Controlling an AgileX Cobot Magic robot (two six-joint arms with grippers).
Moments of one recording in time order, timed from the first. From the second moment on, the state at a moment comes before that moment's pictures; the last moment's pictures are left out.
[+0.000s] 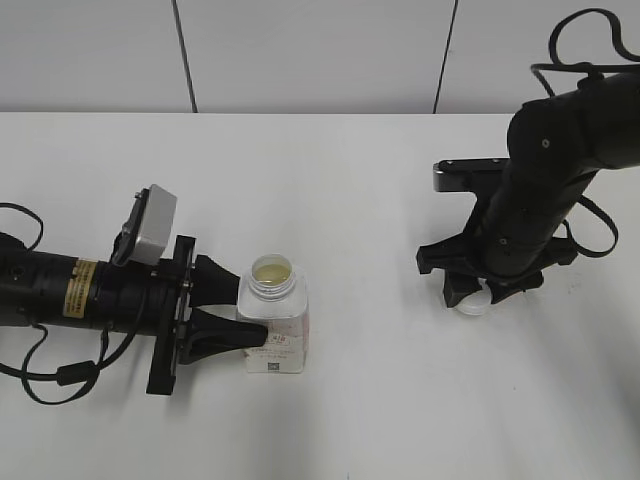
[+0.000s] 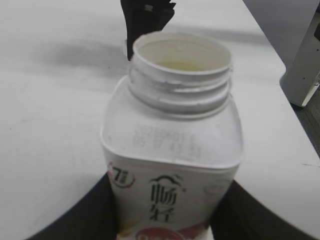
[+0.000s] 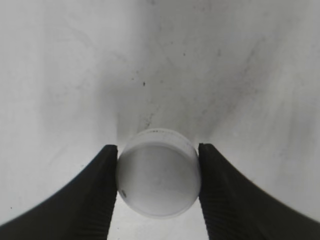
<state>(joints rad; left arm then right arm) -0.16 2.14 -0.75 1.51 -1.19 -0.37 0.39 1.94 -1.07 0.04 0.62 0.22</state>
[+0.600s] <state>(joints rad) -0.16 2.14 -0.75 1.53 -1.20 -0.42 0.39 1.94 -1.07 0.04 0.64 0.19</state>
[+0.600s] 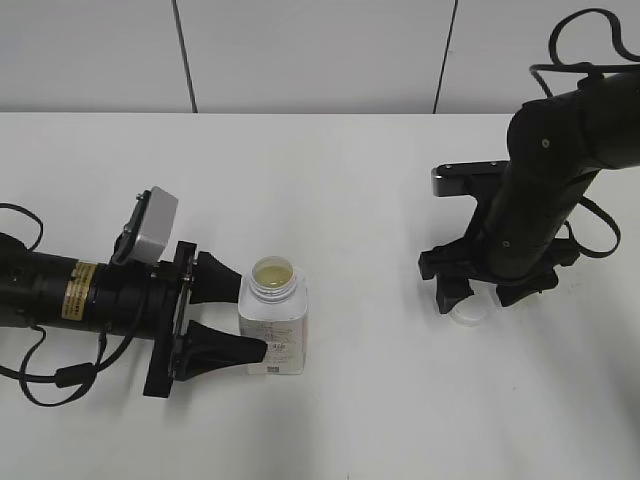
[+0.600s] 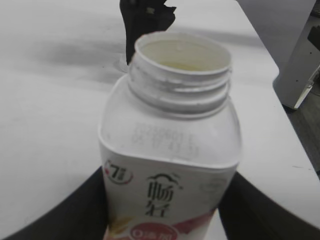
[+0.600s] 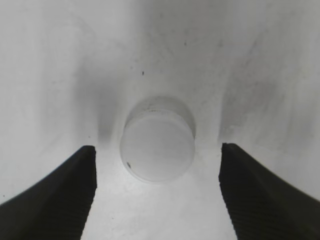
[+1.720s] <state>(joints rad) 0.03 1.96 -0.75 1.77 -1.02 -0.59 0.39 1.87 -1.17 0.03 0.69 0.16</state>
